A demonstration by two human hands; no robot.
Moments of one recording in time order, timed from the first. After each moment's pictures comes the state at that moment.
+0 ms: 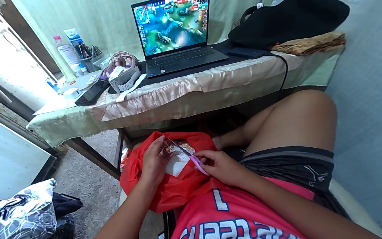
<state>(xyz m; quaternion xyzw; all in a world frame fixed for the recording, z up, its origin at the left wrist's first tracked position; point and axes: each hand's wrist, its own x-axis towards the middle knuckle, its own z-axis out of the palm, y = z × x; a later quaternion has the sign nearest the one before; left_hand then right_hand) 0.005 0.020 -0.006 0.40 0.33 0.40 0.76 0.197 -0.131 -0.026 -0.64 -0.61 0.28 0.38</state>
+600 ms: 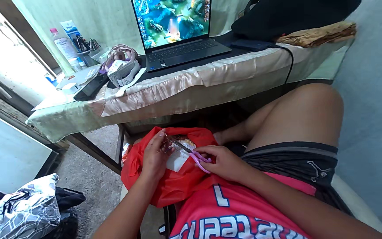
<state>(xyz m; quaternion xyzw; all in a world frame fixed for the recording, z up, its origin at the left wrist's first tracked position) 0.004 0.022 -0.009 0.42 0.30 0.39 0.76 0.197 -0.132 -0.032 -0.65 -0.62 0.23 0.38</state>
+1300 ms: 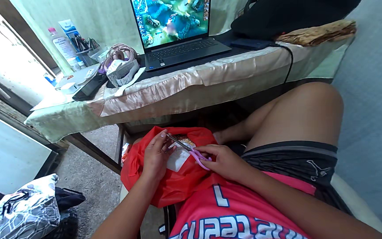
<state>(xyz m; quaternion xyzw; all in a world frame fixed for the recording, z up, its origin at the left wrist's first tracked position) 0.008 0.016 -0.007 0.42 0.30 0.40 0.75 0.198 -0.132 -0.034 -0.65 -0.62 0.20 0.39</state>
